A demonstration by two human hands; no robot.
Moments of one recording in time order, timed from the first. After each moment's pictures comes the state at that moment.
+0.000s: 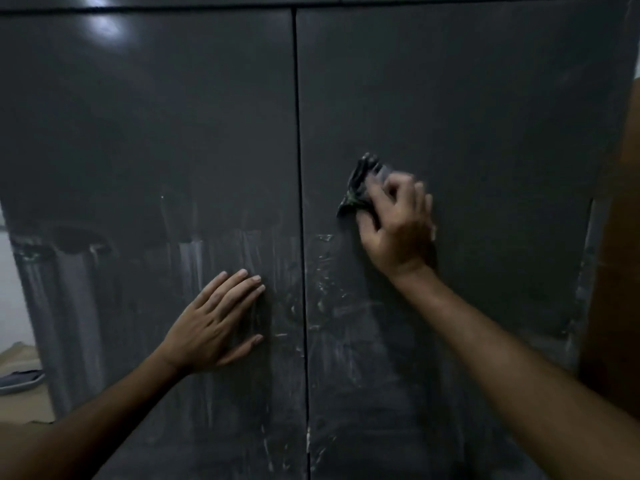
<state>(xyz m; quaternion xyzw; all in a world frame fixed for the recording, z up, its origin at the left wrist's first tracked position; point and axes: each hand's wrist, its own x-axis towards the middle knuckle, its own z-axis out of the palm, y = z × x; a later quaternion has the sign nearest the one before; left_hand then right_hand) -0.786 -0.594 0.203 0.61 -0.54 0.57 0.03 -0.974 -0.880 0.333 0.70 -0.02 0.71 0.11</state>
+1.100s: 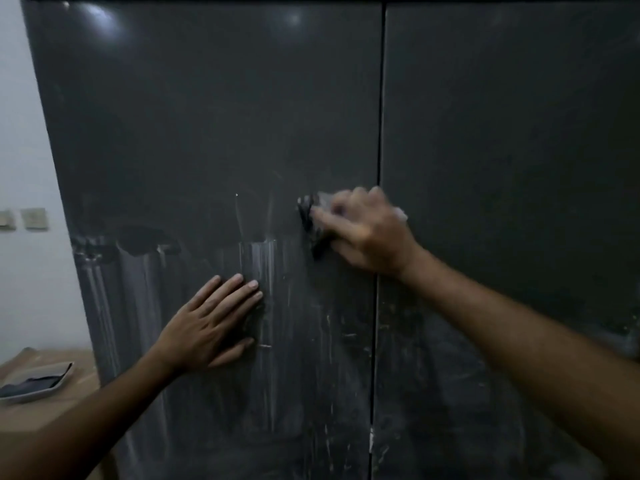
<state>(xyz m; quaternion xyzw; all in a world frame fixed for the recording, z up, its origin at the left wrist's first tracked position) -0.691 -0.496 0.196 0.60 -0.56 0.57 0.02 -0.895 -0.784 0.346 0.73 0.20 0.57 0.31</state>
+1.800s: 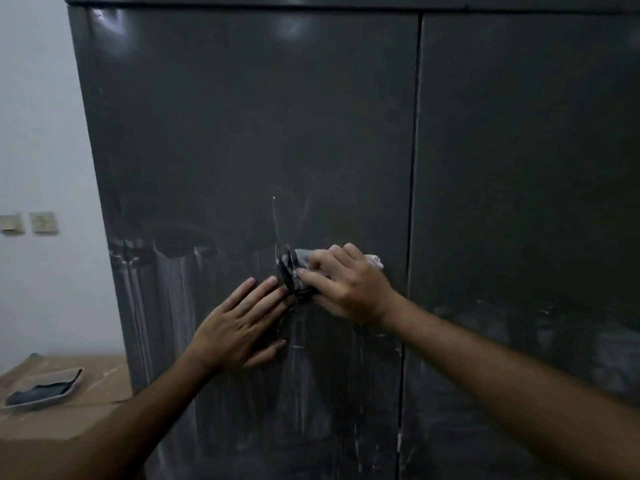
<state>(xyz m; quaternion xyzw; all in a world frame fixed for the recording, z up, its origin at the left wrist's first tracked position) -0.684 -0.494 0.197 0.58 -0.56 0.59 0.00 -0.856 -0.709 0.283 0.78 0.22 0.52 0.28</state>
